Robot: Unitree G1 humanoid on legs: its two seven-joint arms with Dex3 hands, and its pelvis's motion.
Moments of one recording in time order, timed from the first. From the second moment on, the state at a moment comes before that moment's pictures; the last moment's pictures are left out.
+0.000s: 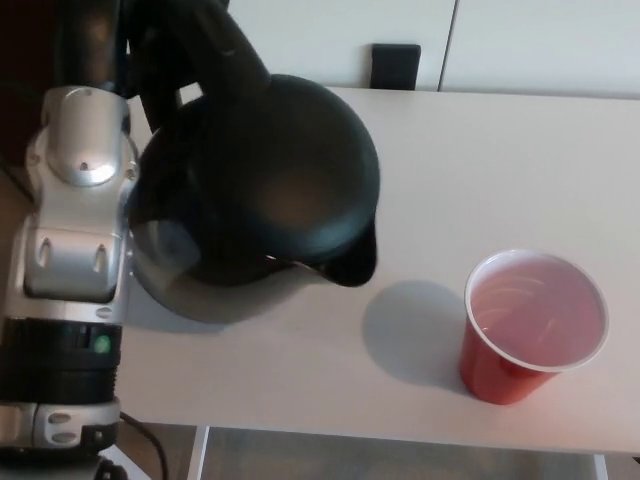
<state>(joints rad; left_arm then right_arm) -0.64 0.21 0.02 0.08 0.23 0.21 0.10 -0.29 -0.34 -0.43 1.17 0.35 0.02 0.31</state>
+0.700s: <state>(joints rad) -0.63 0.30 -0.28 0.07 0.57 0.19 0.29 -0.29 -0.34 -0.42 1.17 0.34 0.02 0.30</state>
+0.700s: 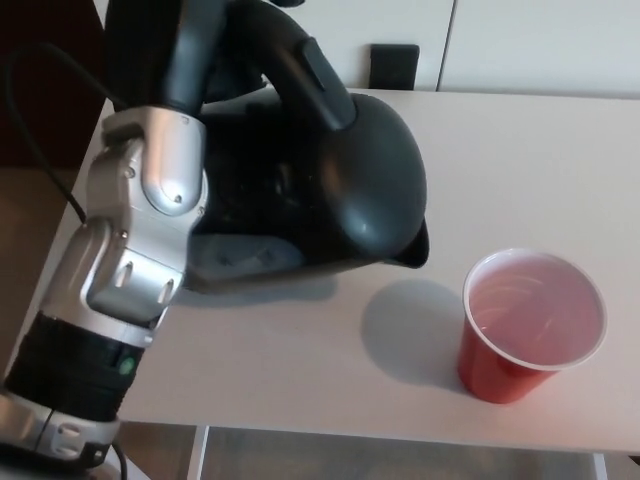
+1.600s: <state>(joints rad) -0.74 0.29 -0.34 0.00 0.77 0.18 0.32 -0.30 -0.34 -0.40 1.17 0.32 0.02 0.29</state>
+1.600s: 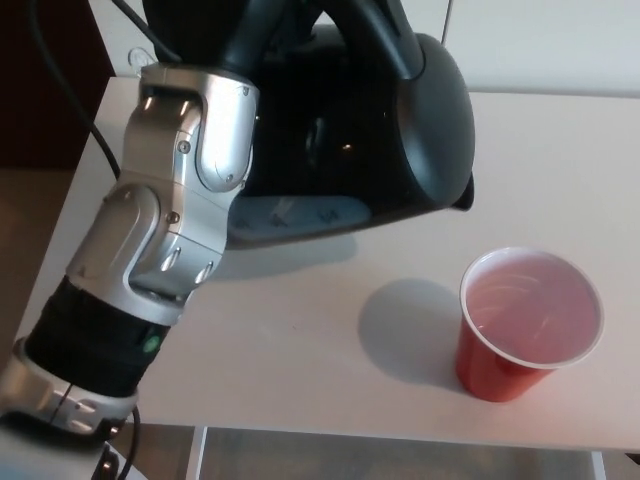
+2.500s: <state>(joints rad) -0.72 0.23 -0.47 -0.20 0.87 0.17 0.24 -0.30 -0.34 -0.39 1.17 0.30 0.03 0.28</state>
